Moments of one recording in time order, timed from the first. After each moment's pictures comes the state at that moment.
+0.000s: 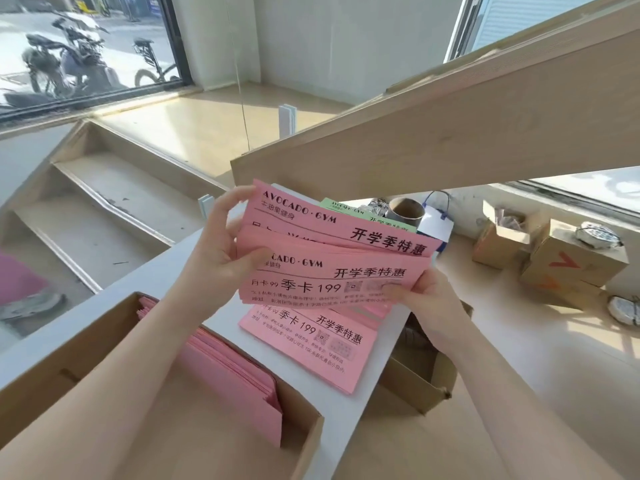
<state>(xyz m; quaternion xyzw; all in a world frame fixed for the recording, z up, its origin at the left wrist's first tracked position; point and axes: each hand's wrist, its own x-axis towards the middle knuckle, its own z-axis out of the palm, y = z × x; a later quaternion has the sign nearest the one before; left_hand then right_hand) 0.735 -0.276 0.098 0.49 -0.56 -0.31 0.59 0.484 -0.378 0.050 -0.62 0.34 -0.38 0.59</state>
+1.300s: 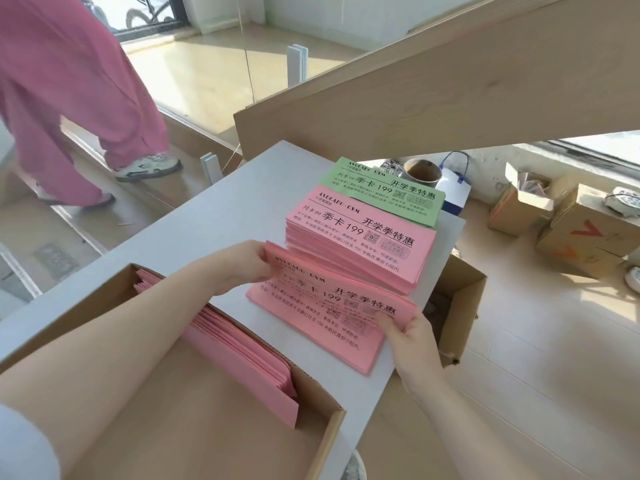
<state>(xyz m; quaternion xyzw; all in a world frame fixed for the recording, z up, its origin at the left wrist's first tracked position) 0.780 -0.329 0.012 0.73 -0.46 -0.47 0.20 0.516 -0.332 -0.049 -0.53 0.49 -0.38 0.57</state>
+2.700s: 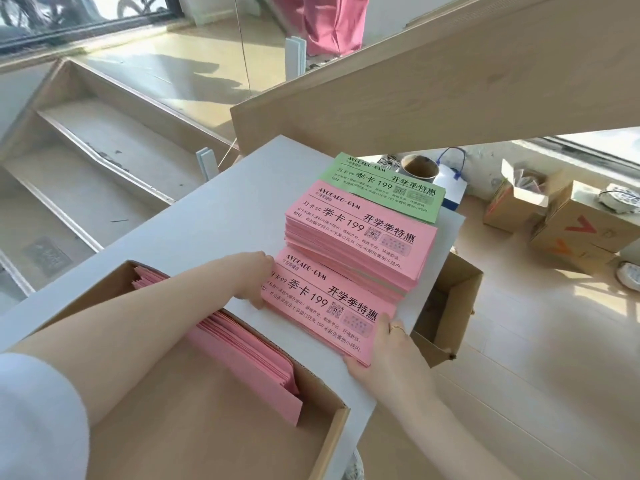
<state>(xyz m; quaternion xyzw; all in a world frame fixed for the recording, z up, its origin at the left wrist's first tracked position) 0.779 -0.343 -0.013 0.70 -0.65 -0.19 -0.24 0.526 -0.305 -0.042 -0.81 0.55 0.00 0.17</state>
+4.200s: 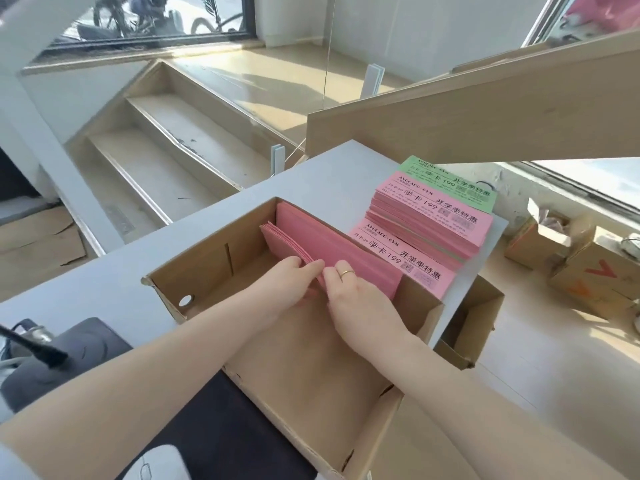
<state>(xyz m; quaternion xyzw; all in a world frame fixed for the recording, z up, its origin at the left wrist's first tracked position) 0.772 -0.135 0.016 0.73 -0.29 -0.47 0.41 0.640 -0.168 0.017 -0.95 0.31 -0.09 0.01</state>
